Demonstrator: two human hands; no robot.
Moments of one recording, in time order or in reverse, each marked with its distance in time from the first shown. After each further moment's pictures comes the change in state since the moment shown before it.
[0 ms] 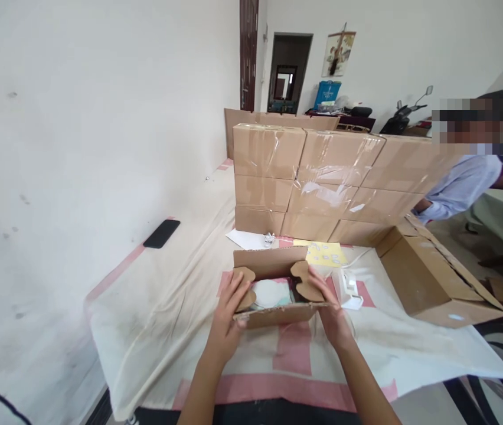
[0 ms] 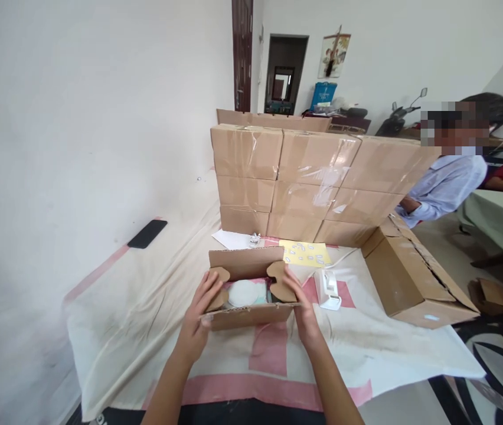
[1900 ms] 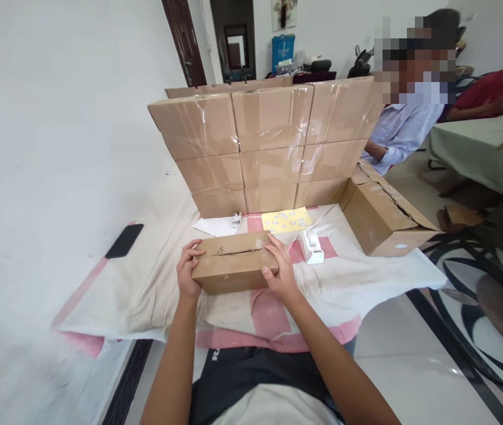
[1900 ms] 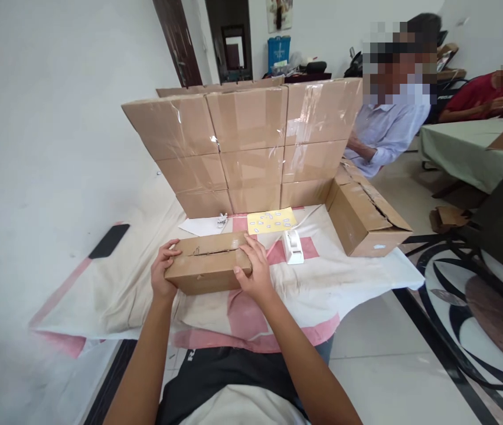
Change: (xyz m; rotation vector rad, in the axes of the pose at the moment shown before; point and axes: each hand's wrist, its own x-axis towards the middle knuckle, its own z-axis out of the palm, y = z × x) left_hand 0.065 -0.055 0.019 -0.382 0.286 -0.140; right_hand 0.003 0.018 0.024 -0.348 0.261 -0.331
